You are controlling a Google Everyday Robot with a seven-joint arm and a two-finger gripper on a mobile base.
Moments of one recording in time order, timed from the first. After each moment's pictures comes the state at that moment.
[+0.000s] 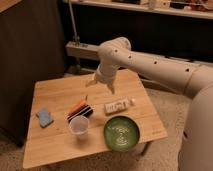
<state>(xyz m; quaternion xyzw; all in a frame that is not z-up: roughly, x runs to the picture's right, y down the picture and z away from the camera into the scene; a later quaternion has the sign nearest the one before) -0.026 -0.010 0.731 -0.13 -0.27 -0.59 0.75</state>
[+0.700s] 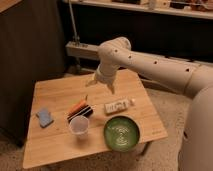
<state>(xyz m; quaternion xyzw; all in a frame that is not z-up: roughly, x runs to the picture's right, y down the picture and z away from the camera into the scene) -0.025 -0.012 0.730 -0.13 -0.27 -0.59 0.75</state>
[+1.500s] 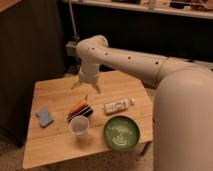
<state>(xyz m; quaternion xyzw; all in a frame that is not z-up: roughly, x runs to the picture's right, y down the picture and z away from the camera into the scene) -0.107 0.010 0.753 -0.16 -0.31 -0.62 0.71</state>
